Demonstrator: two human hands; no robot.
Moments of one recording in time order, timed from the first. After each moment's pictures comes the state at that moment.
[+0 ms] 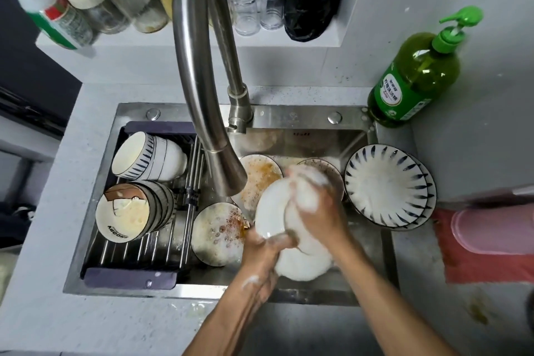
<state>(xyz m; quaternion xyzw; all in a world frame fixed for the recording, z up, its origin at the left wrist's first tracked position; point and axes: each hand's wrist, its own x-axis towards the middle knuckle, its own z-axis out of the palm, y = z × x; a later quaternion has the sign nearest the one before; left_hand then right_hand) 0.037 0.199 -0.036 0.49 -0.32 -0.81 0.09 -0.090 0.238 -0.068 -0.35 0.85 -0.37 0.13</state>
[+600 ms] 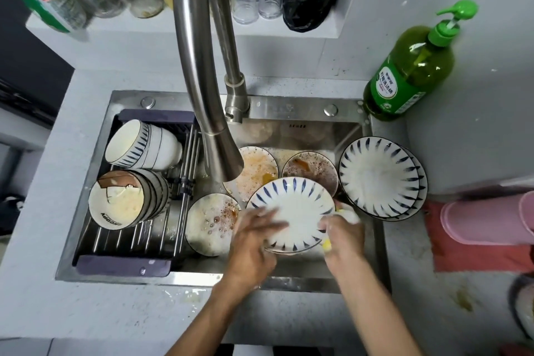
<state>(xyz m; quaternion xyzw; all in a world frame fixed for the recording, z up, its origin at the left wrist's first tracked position) 0.082 0.193 -0.098 0.29 -0.82 -0.49 0.04 -0.060 0.285 -0.059 0.29 0.70 -0.59 0.28</state>
